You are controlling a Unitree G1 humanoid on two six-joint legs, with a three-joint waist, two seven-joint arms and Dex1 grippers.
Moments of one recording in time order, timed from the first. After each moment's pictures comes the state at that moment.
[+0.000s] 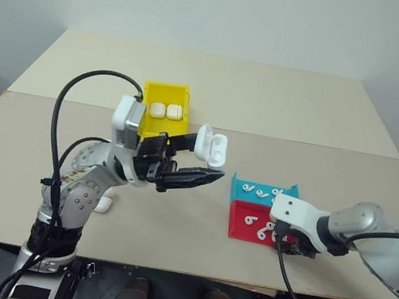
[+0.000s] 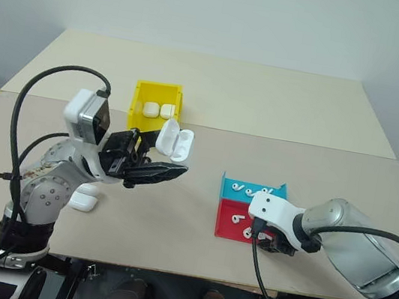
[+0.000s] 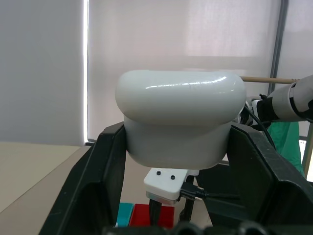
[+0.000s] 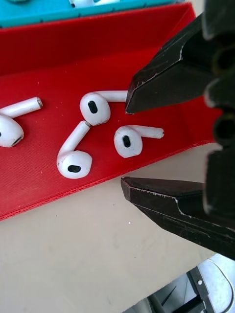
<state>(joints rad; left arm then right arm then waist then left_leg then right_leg) -0.46 0.39 0.04 -0.34 -0.86 0.50 -1.07 -0.51 -1.19 0.49 -0.56 0.26 1.08 0.95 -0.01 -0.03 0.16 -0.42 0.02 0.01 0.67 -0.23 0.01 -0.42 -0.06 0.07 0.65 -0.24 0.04</state>
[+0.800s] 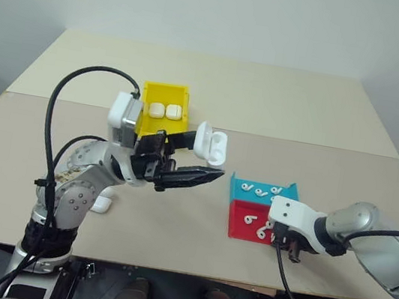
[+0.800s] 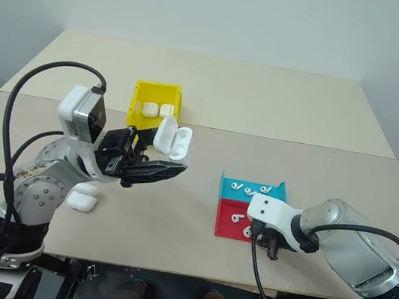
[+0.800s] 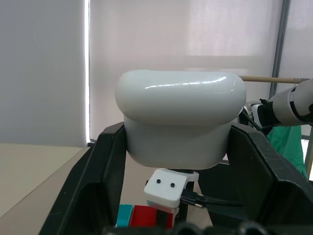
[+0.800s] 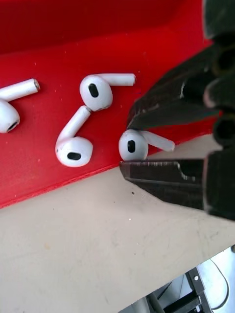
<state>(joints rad) -0.45 0.43 0.04 -0.38 -0.89 0.51 -1.03 -0.49 -1.16 0.49 -0.53 0.21 1.04 1.00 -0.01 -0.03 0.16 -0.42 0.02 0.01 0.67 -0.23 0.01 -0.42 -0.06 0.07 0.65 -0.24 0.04</state>
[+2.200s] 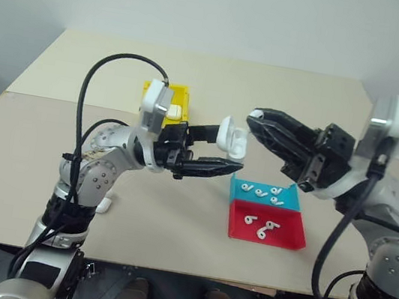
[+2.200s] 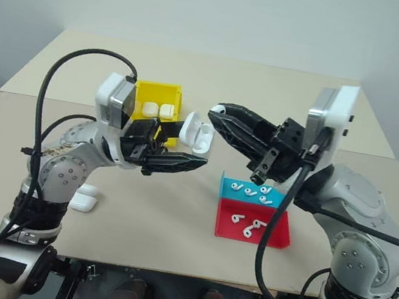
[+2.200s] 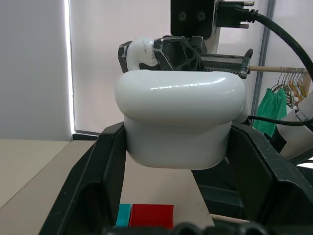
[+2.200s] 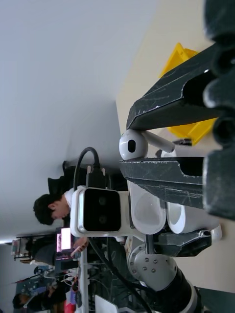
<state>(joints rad) -0.63 0.39 -0.05 -0.21 -0.82 0.53 -1.09 -0.51 -0.51 -0.26 -0.67 0.92 0.78 0.61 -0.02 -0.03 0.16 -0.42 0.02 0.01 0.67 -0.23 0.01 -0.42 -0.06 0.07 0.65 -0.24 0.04</state>
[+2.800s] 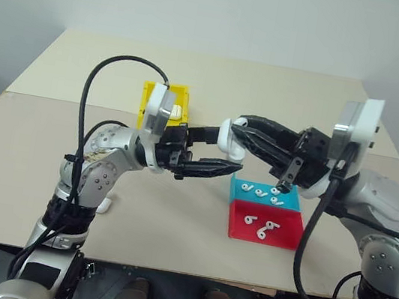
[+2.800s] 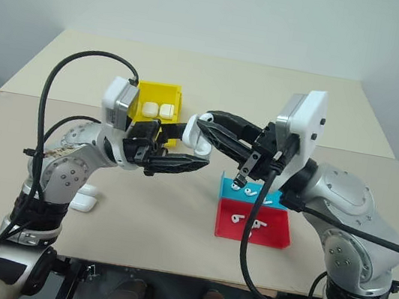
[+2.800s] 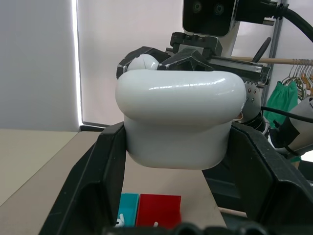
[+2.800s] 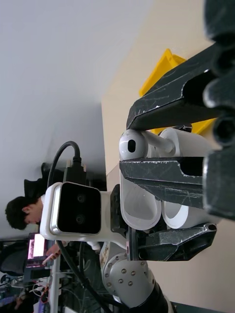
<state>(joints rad) -0.62 0.39 -0.05 -0.21 -0.77 0.52 -1.08 -0.50 -0.58 -0.13 -0.67 0.81 0.69 0.59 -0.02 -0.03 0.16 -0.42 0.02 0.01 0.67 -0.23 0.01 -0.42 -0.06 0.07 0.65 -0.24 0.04</state>
